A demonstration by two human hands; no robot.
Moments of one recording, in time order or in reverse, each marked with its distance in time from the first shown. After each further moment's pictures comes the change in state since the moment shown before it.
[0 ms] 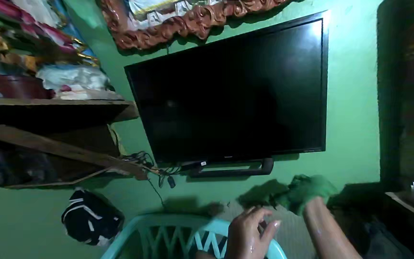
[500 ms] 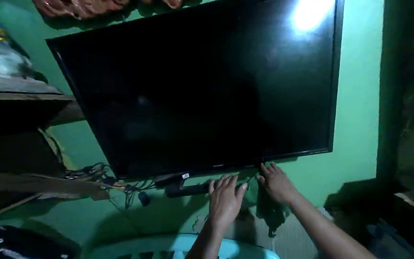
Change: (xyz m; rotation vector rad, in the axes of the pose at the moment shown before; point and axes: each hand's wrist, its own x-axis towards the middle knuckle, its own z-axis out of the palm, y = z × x) left_hand 0.139 -0.121 0.011 0.374 -0.224 -0.147; right_hand 0.082 -0.027 0.063 -0.975 -0.310 -0.344
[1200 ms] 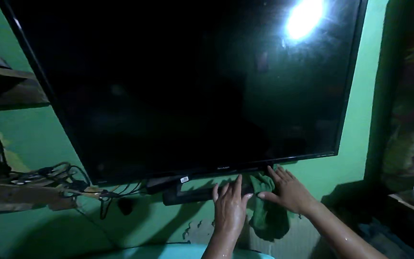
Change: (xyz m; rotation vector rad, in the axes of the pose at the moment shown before) left_hand 0.003 -0.025 0.033 -0.129 0.397 0.186; right_hand -0.008 -0.002 0.004 -0.133 0.026 0.023
